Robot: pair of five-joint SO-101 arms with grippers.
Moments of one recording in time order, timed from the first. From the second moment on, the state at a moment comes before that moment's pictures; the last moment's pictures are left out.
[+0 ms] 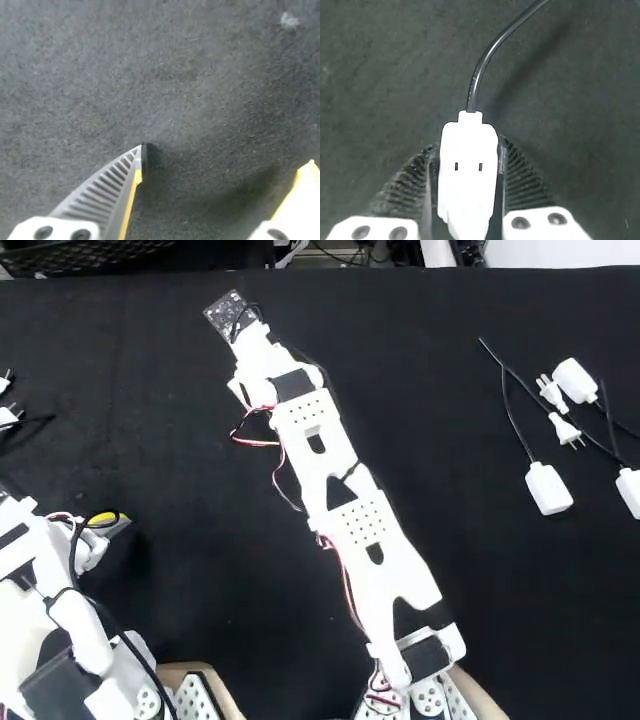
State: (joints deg) left arm -43.5 -23.3 60.2 49.9 12.4; right arm -24.9 80.4 -84.5 59.7 18.1
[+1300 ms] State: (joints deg) left arm -43.5 -23.3 60.2 49.9 12.4; right arm -21.8 65.5 -92.7 88.2 13.5
